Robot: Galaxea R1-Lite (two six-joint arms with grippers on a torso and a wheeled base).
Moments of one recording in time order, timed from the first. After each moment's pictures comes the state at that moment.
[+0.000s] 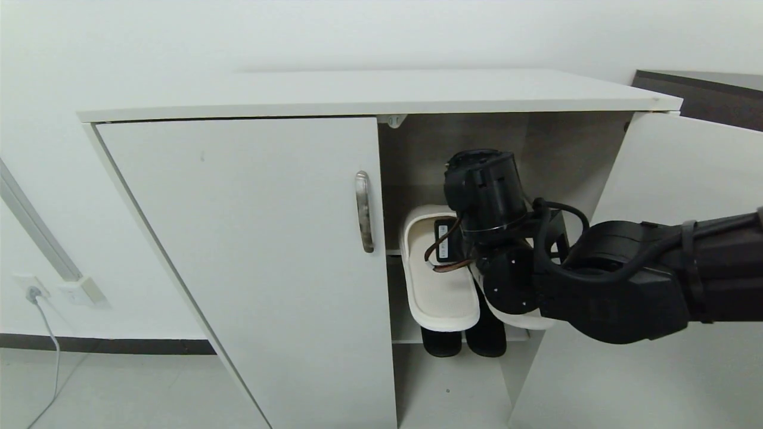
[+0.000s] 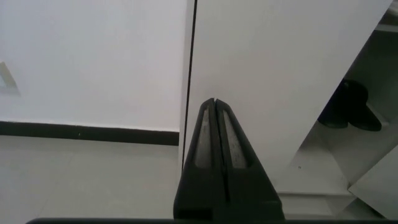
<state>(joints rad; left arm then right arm) 0.00 0.00 0.00 0.00 0.05 -0.09 0.85 1.93 -1.39 -0.18 -0.80 0.26</state>
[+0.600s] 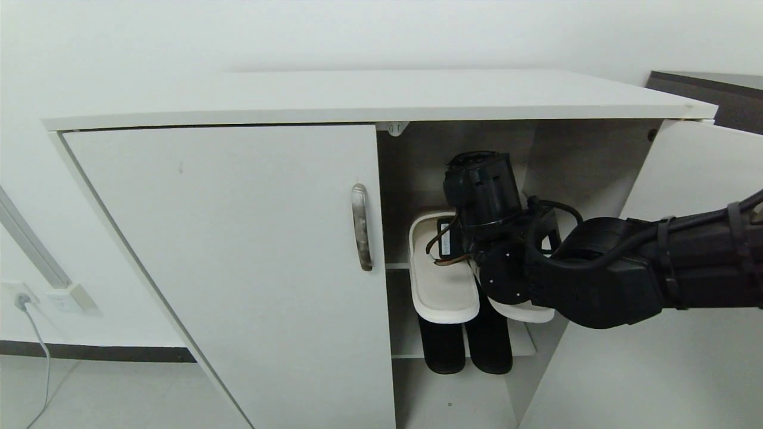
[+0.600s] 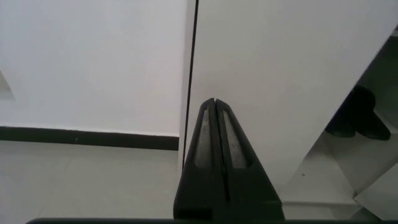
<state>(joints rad) 0.00 0.00 0.00 0.00 0.05 -0.09 0.84 1.96 -1.42 -0.18 -0.80 0.25</state>
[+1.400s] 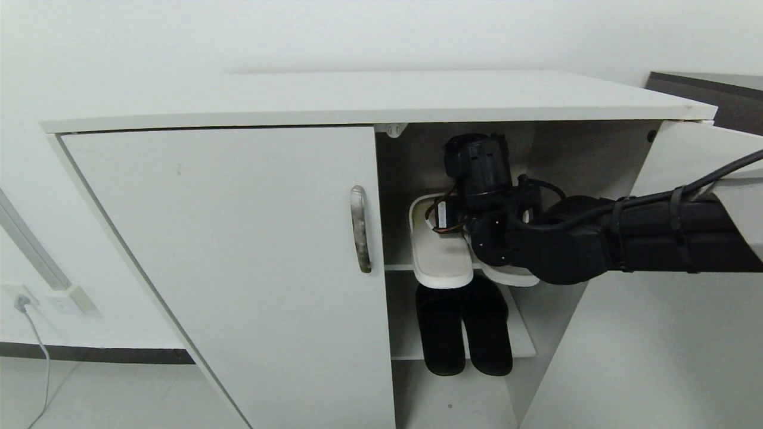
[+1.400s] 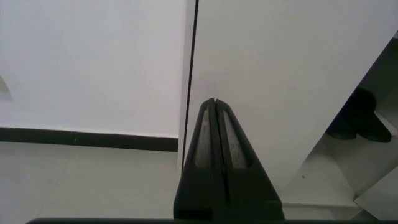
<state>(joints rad) 0.00 0.00 0.00 0.00 0.05 -0.10 0.75 2.07 -1.61 -0.17 -0.72 0.16</state>
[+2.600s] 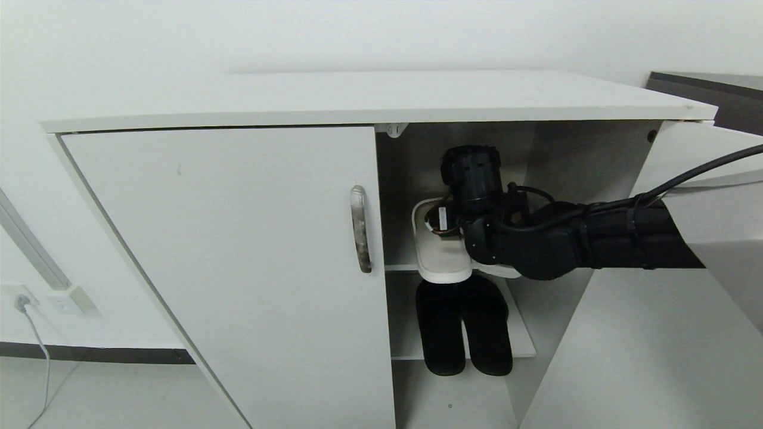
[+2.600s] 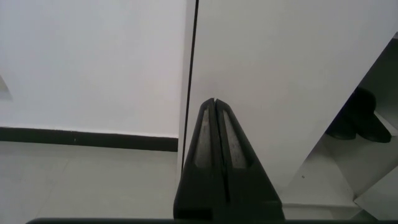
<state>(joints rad) 0.00 0.00 0.00 0.00 0.05 -0.10 0.72 2.14 -1.66 -0.17 -0.73 0.14</state>
